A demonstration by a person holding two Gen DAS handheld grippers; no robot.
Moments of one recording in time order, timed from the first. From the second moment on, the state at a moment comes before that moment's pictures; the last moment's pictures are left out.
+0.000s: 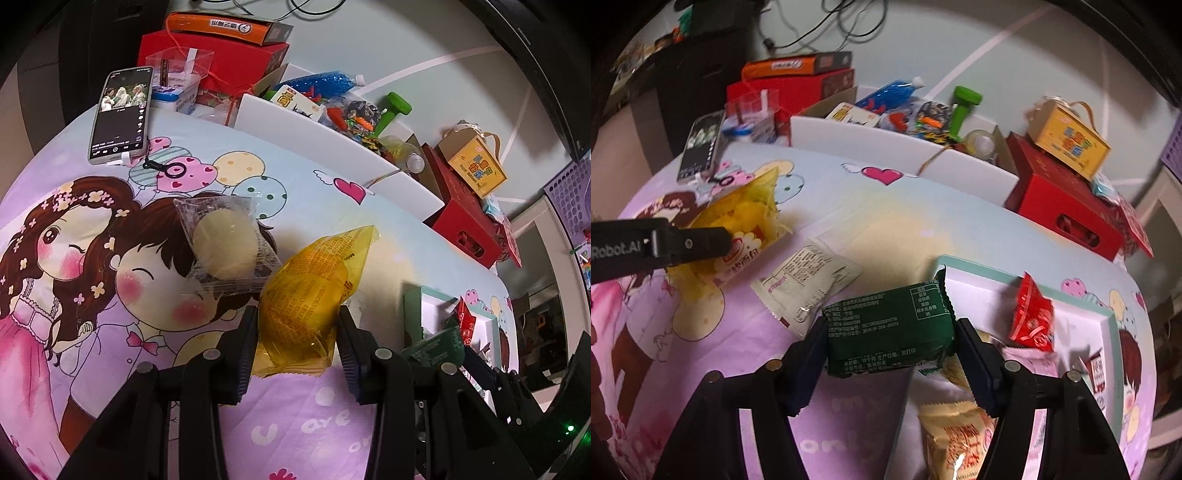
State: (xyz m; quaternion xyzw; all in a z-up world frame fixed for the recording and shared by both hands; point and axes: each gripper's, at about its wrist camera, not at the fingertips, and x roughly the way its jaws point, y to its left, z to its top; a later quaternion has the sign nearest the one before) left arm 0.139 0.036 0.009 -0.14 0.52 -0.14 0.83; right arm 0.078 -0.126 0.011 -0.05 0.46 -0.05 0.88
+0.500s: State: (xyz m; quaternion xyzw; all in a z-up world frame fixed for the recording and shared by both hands) left arm 0.136 0.017 0.019 -0.11 0.51 -0.14 0.84; right arm 0.055 -0.166 0.030 -0.01 0.44 -0.09 0.90
